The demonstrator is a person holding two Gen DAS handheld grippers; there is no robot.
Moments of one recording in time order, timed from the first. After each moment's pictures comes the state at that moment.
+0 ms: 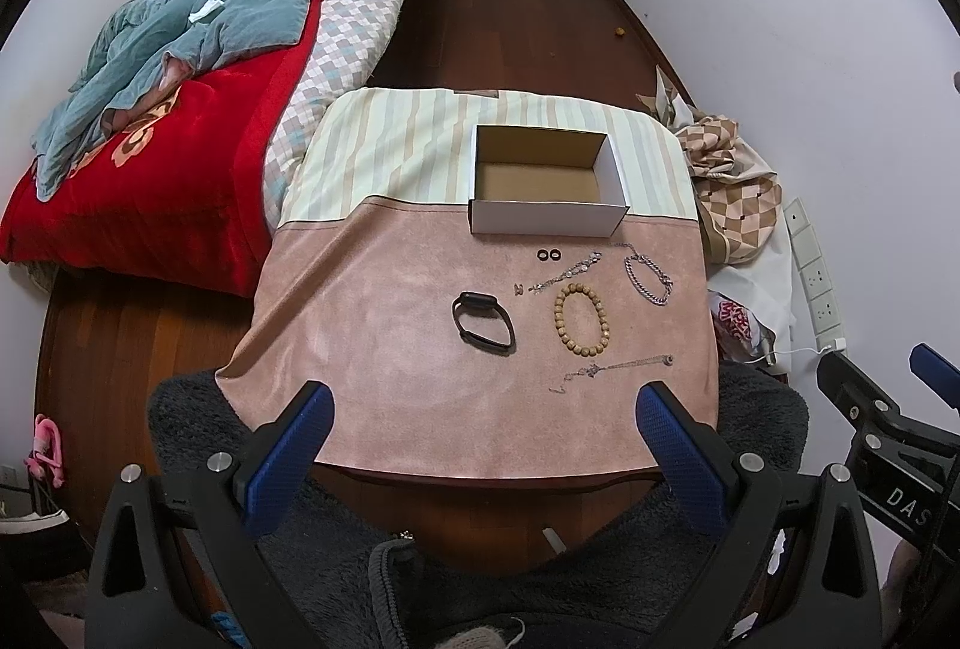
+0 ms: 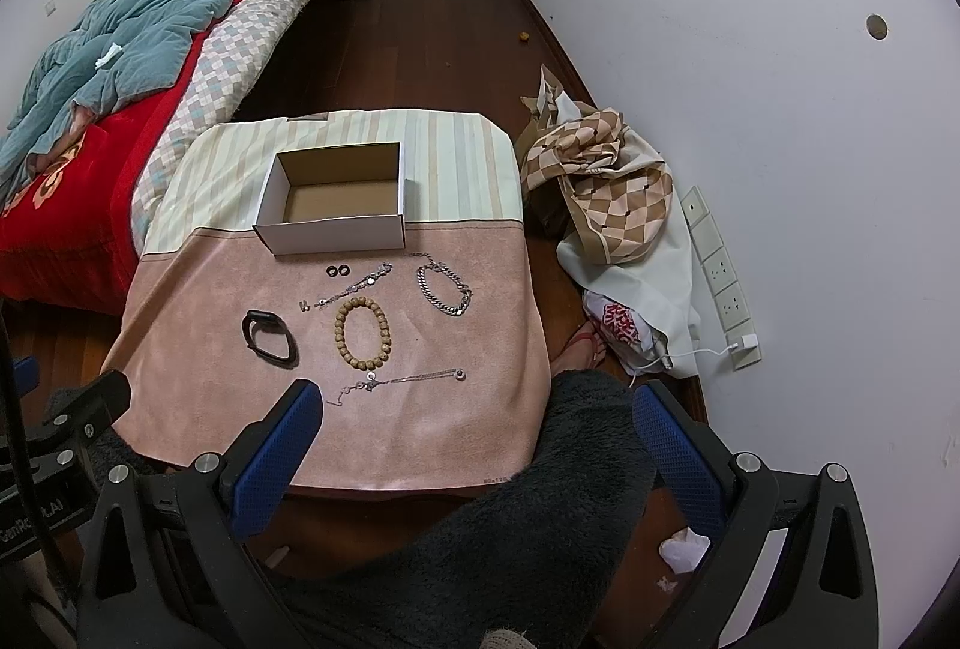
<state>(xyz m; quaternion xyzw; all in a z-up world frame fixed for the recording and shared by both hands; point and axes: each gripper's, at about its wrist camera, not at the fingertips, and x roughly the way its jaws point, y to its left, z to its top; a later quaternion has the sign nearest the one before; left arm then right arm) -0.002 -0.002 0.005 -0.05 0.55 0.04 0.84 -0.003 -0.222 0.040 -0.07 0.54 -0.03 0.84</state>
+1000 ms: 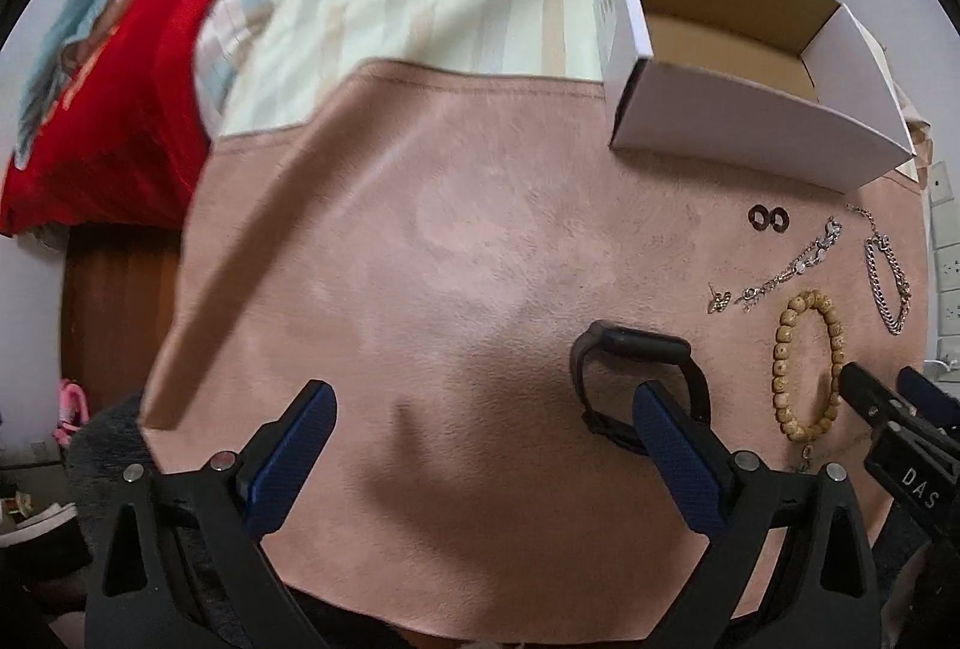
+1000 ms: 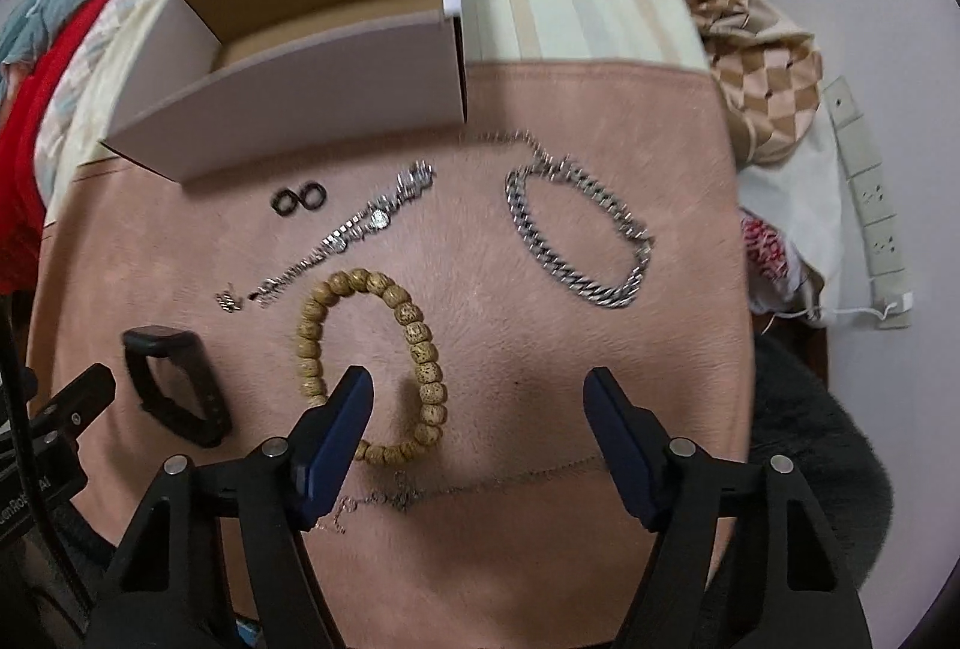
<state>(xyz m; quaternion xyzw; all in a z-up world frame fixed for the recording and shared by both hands) 0.119 0.050 -0.225 -0.03 0.66 0.10 0.75 0.134 -0.181 -0.224 -0.01 0.67 0.01 0.74</state>
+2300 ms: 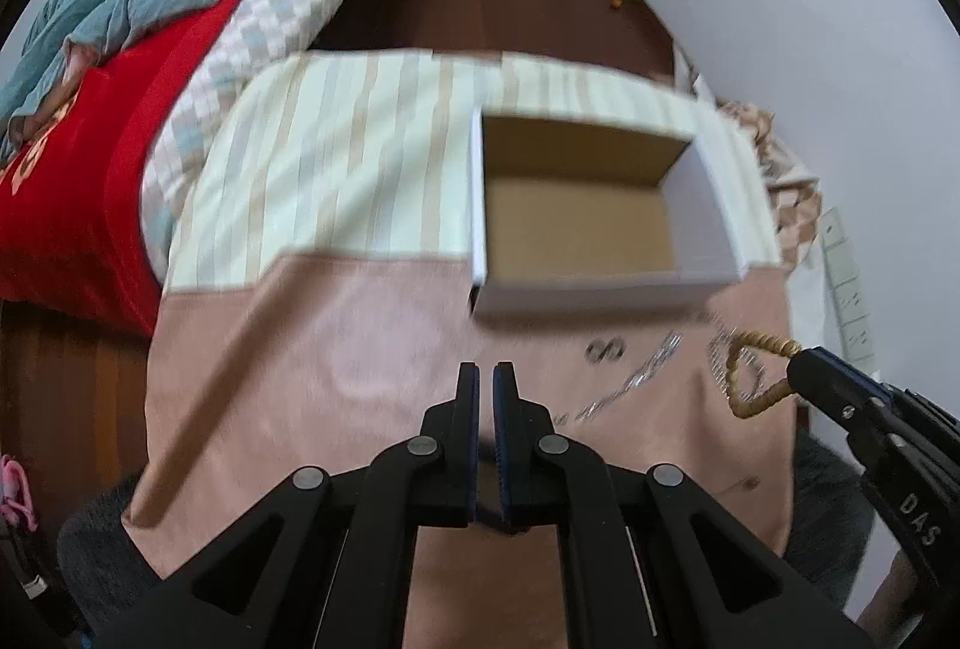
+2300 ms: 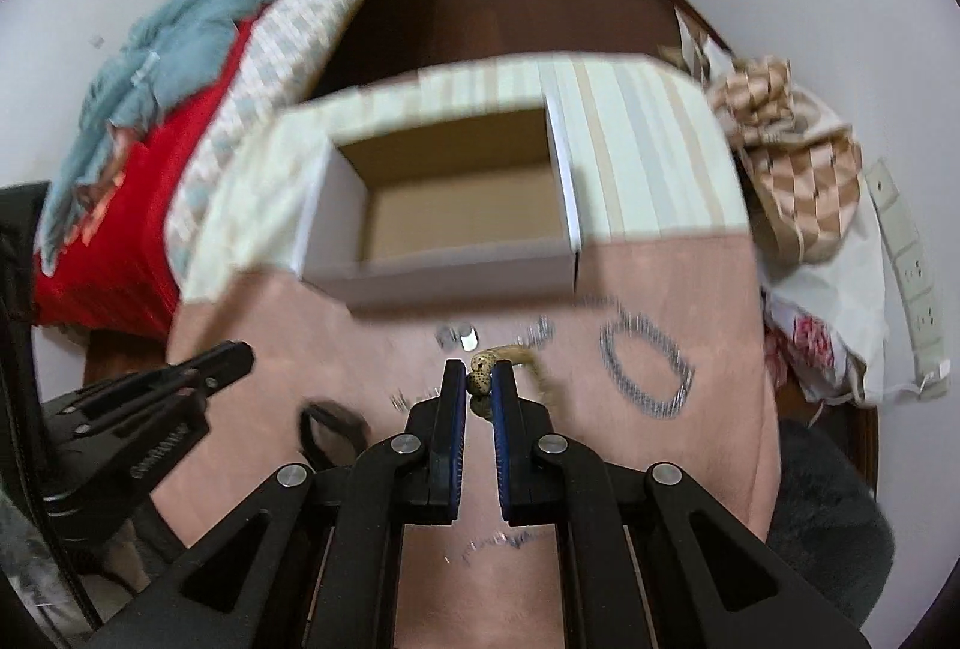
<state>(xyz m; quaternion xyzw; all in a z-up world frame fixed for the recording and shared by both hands) 0.145 0.029 -0.135 -0.07 0.57 -0.01 0.82 0.140 -0.163 -0.112 0.05 0.56 0.10 0.82</state>
